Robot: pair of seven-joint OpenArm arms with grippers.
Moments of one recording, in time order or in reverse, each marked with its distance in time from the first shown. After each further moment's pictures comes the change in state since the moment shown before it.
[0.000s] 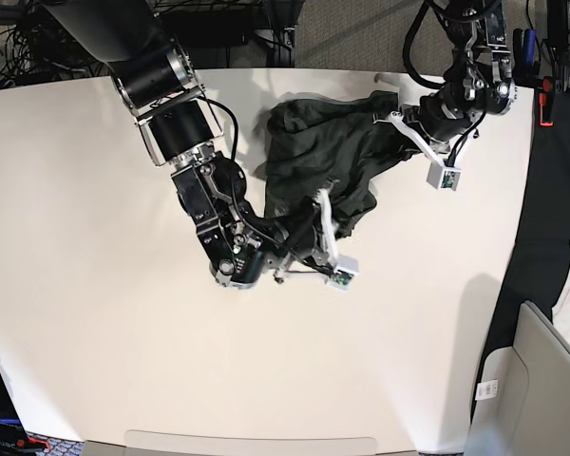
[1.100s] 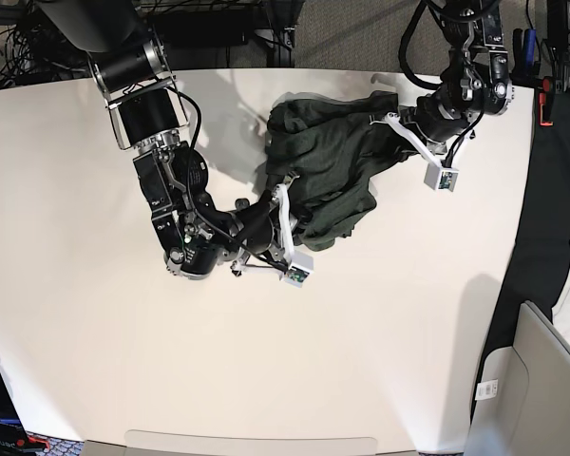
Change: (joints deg) left arm -0.2 0.9 0.0 0.0 0.1 0.0 -0.2; right arm -4.3 6.1 4.9 7.8 4.8 0.0 -5.0
